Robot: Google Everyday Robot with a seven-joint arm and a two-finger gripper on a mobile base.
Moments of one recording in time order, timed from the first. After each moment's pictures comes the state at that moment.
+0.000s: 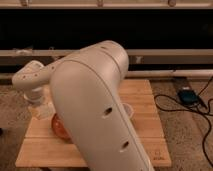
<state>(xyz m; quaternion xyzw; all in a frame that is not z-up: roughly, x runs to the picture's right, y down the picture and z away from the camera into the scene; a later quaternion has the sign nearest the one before) -0.335 0.098 0.747 -0.33 -0.08 0.16 0.93</state>
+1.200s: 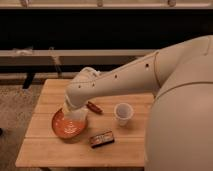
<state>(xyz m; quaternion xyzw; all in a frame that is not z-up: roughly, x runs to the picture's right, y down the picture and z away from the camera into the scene) -0.158 0.094 0.707 -0.28 -0.05 0.48 0.83</state>
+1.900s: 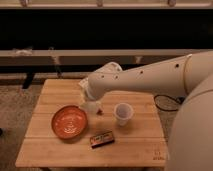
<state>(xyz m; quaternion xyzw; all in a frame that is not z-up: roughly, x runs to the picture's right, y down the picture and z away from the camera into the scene) -0.077 0.055 0.723 -0.27 -0.06 0.54 0.80</state>
